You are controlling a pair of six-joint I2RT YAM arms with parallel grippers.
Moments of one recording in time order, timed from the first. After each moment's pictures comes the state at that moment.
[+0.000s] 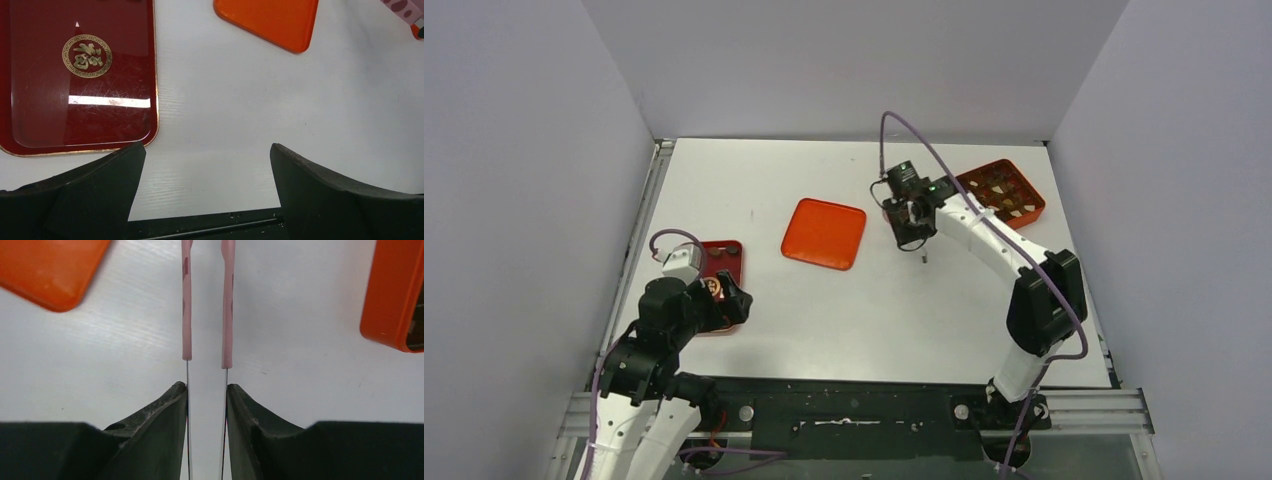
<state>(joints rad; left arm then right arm) -0.27 0.44 0.66 -0.81 0.00 -0.46 0.49 1.77 1.52 -0.89 0.20 0.12</state>
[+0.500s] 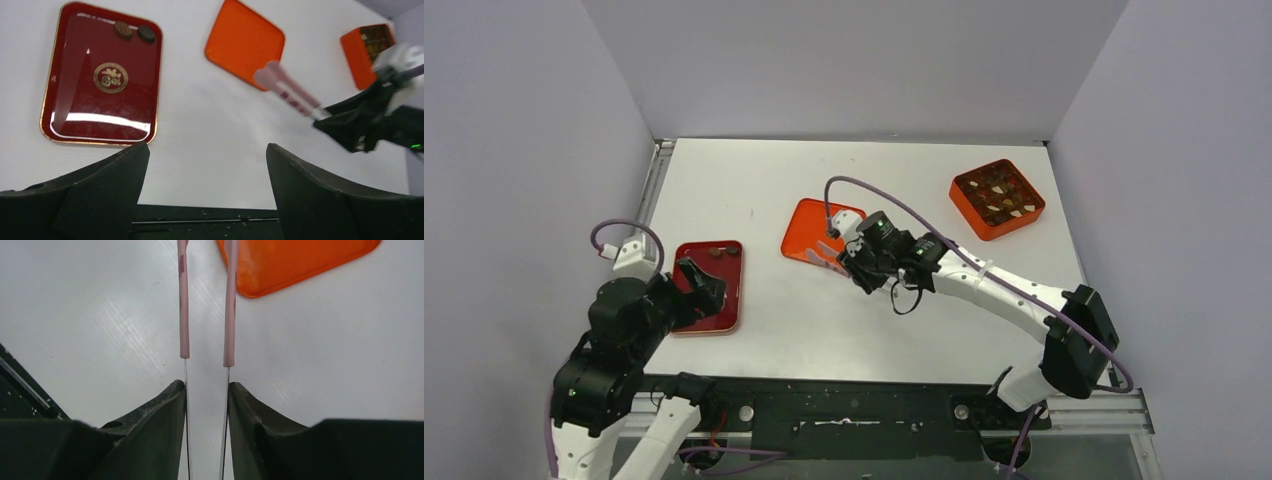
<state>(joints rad) -0.27 0.48 0.99 -1.03 -0.12 -0.54 0.84 1.49 1.20 -0.58 0.02 -0.07</state>
